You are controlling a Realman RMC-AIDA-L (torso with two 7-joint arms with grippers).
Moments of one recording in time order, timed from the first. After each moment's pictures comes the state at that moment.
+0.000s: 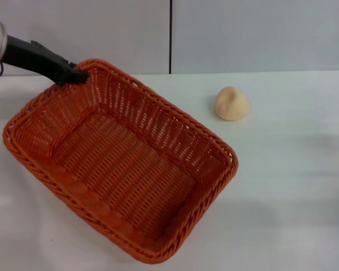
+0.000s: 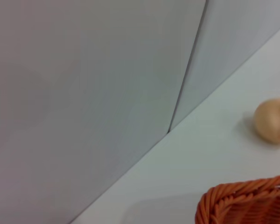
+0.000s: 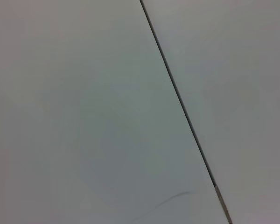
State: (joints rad) left arm -0.74 -2.04 0.78 1.07 2.58 1.47 -2.03; right arm 0.35 2.08 -0.37 0.14 -0.94 -1.50 0.44
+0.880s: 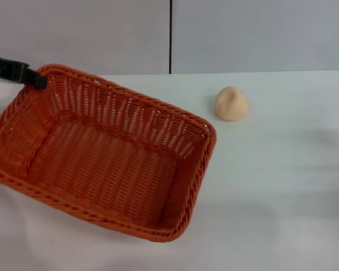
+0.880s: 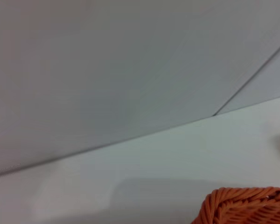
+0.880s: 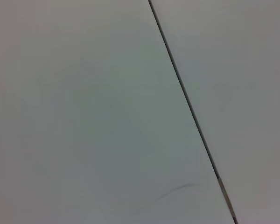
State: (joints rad) left arm -0.66 -2.00 0.70 1.22 2.58 1.66 -2.46; right arm 0.37 2.08 -0.38 0.12 -0.94 -1.45 0.45
